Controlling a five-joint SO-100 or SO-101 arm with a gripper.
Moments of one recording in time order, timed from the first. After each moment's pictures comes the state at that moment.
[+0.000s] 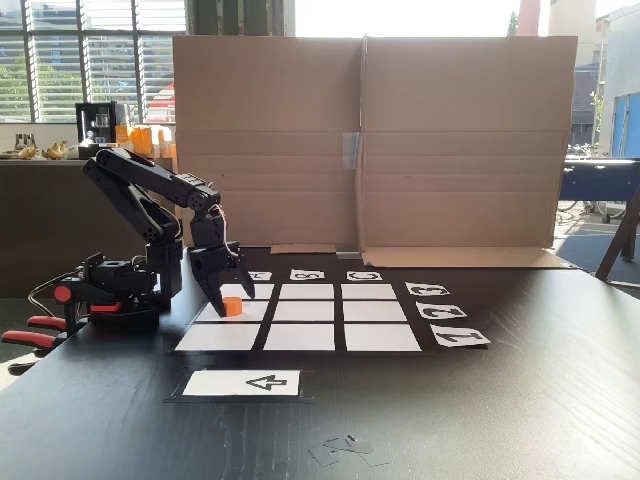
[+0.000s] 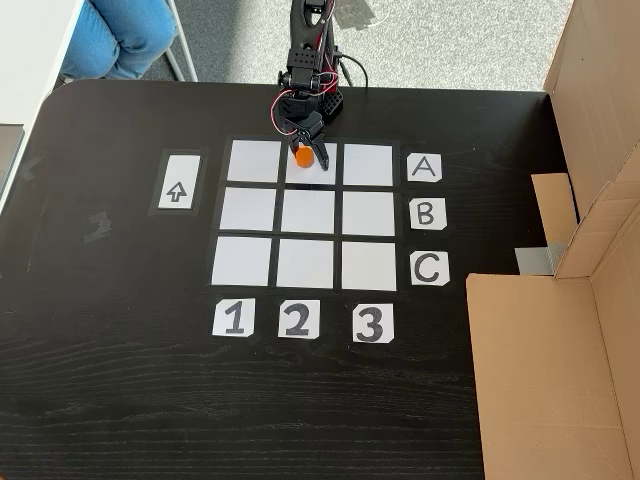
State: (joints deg) arm 4.3 130.4 154.9 61.3 23.8
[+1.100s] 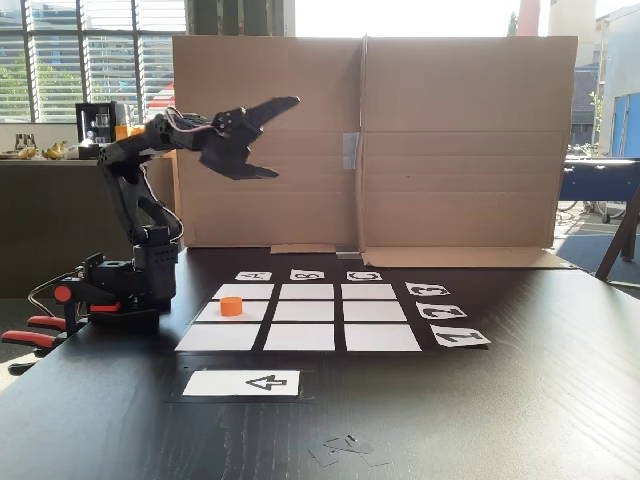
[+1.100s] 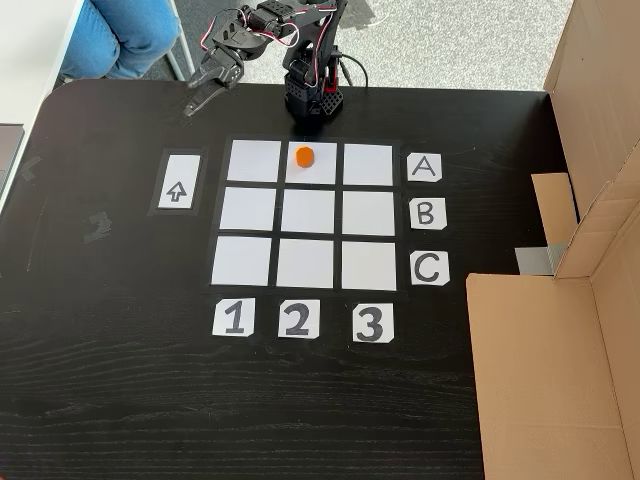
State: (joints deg) arm 40.0 127.2 108.7 35.5 68.2
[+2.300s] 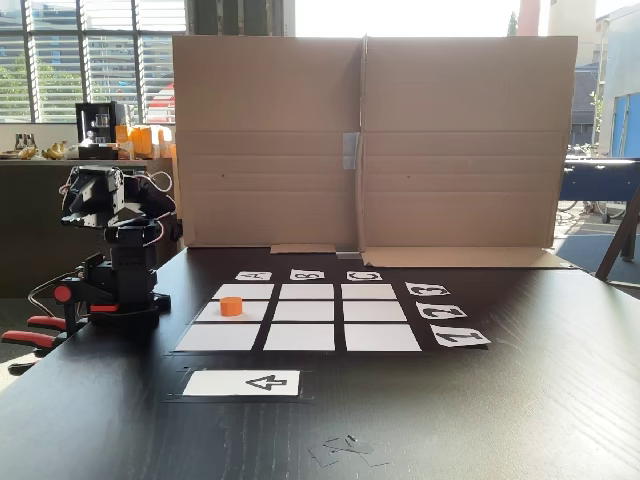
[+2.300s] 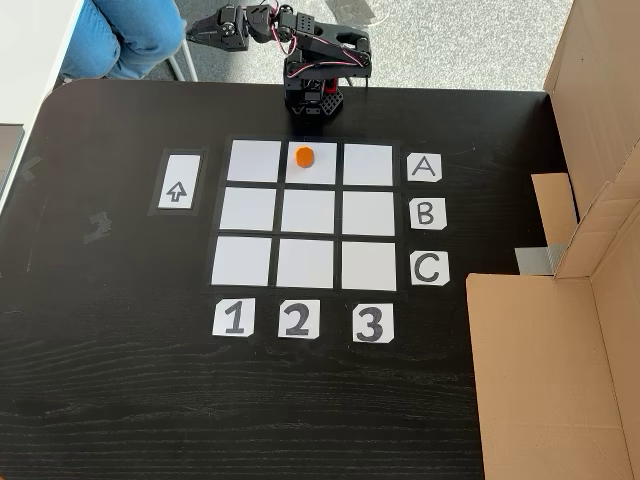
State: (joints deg) arm 85.5 181.7 163.1 31.6 80.5
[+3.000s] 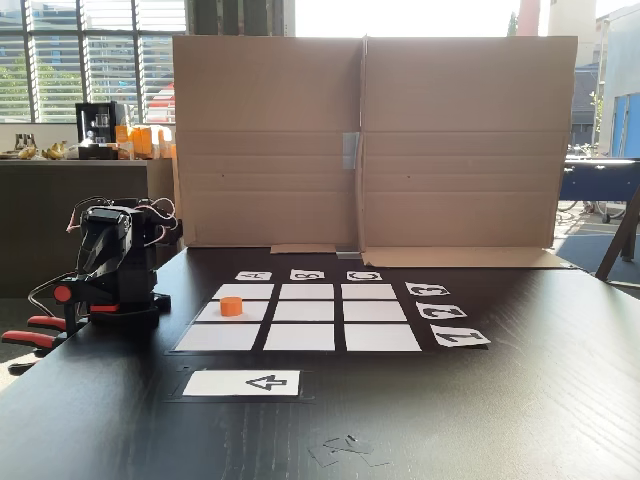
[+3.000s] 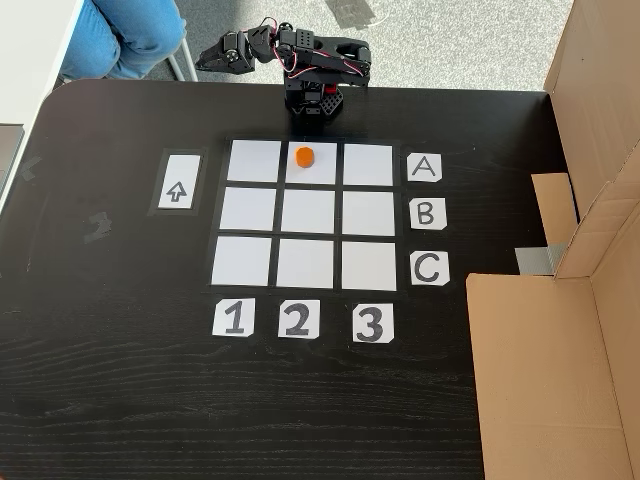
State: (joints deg) arm 83.5 190.2 175.0 36.4 77.3
